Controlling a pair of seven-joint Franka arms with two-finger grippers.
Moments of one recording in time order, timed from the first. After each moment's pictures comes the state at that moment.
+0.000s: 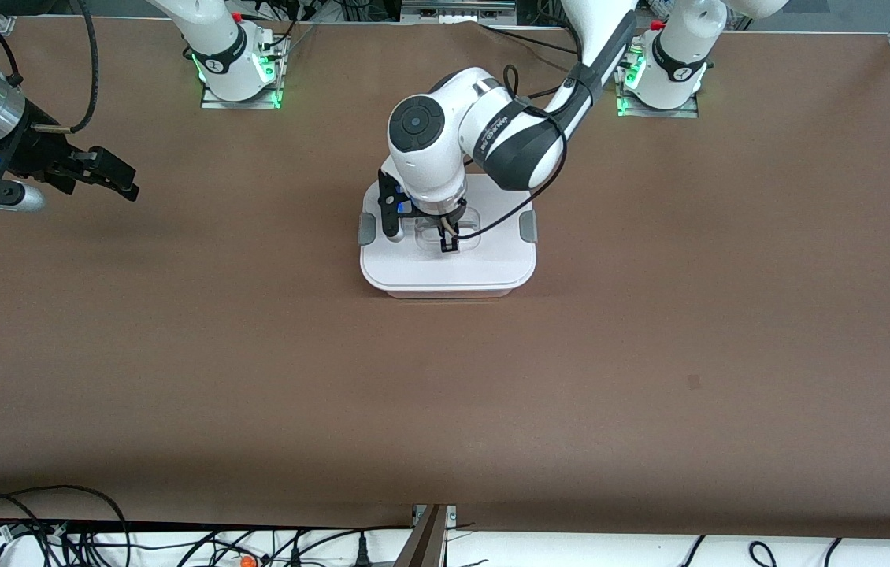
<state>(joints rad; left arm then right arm) -0.82 0.67 0.03 -1.24 0.01 1.82 0.62 0.18 -0.04 -0.08 -1.70 0.02 1.65 0.22</state>
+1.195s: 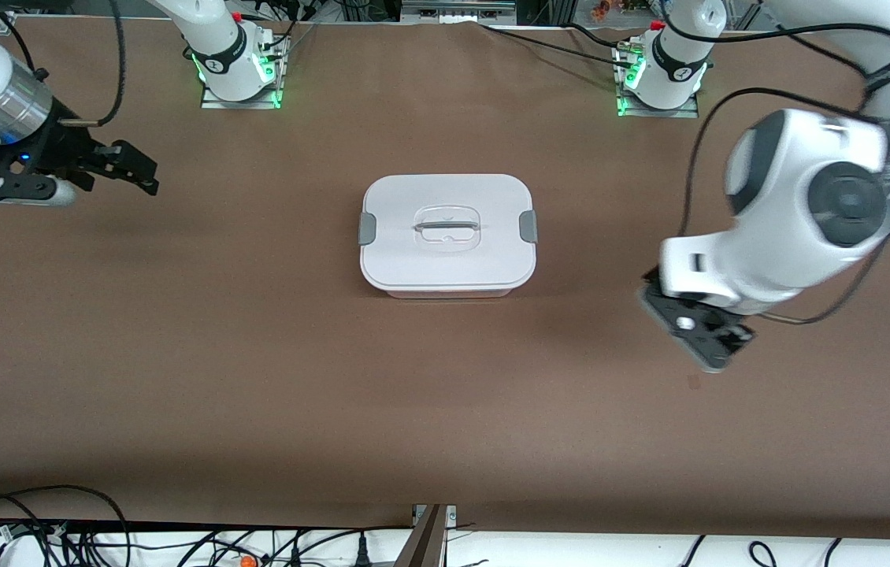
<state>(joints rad) -0.23 0.47 0.05 -1.23 -0.02 1.74 0.62 0.19 -0.04 -0.01 -1.69 0.02 1.62 0.22</state>
